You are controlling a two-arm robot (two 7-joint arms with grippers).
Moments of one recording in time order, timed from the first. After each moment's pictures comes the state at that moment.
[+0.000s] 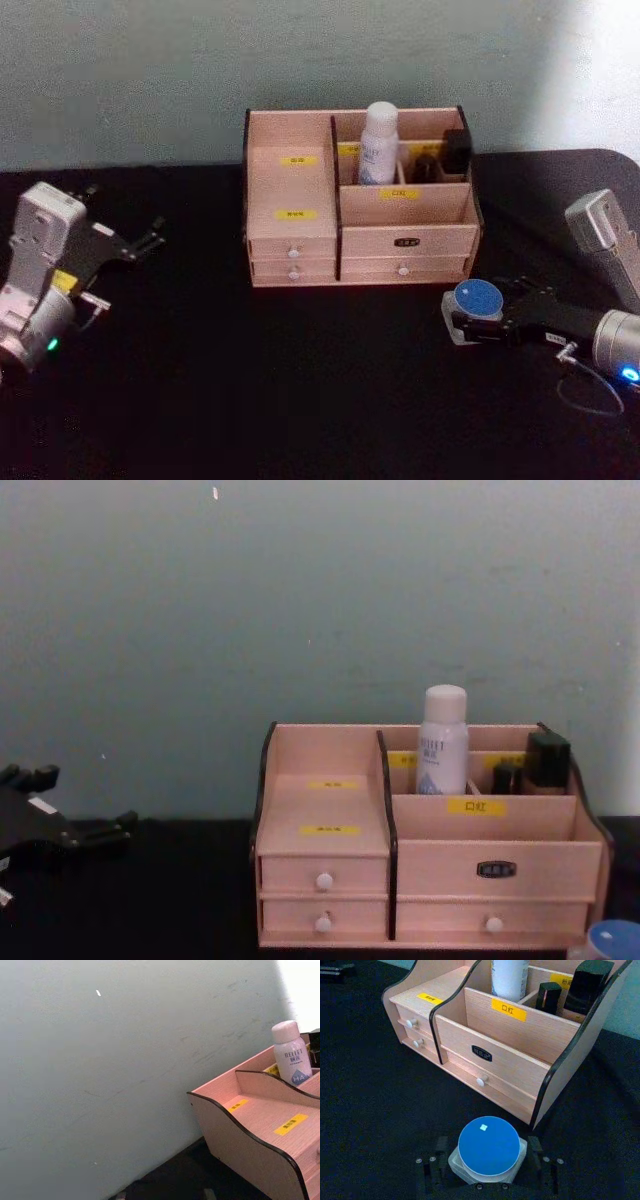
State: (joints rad) left arm -0.20 0.60 0.45 -1.41 -0.25 -0.12 0.03; right arm 0.13 0.68 -0.37 -1.54 0.51 0.30 0.45
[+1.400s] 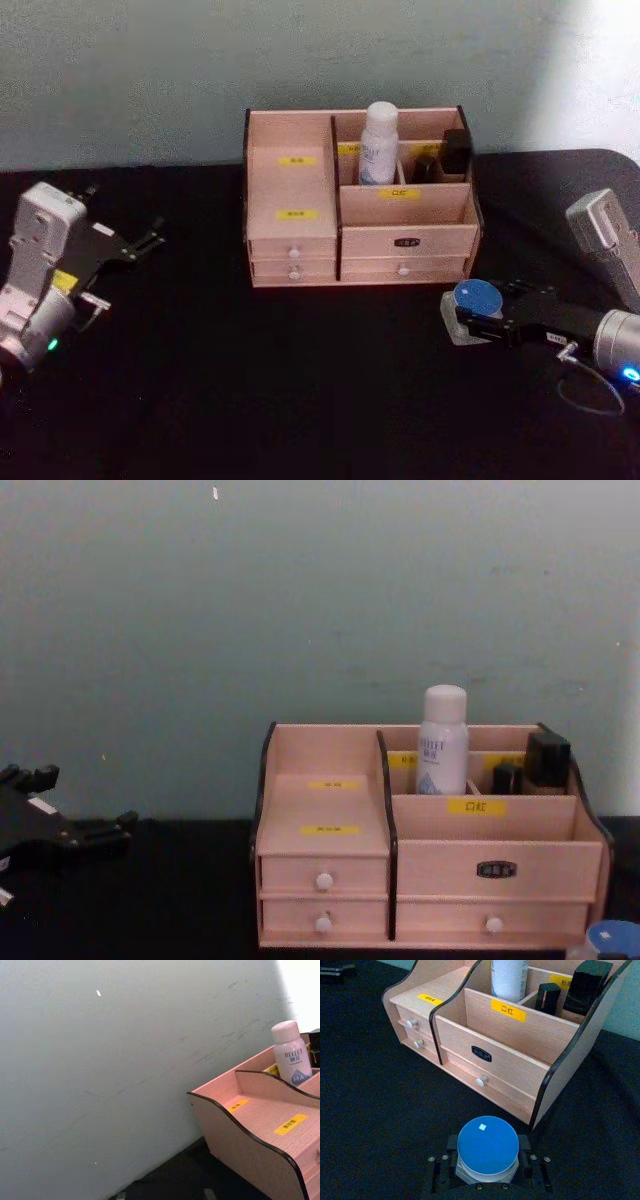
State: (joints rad) left arm -0.20 0.60 0.45 -1.41 -0.25 -0.12 0.03; right arm 0.13 0.68 -0.37 -1.55 0.51 0.30 0.45
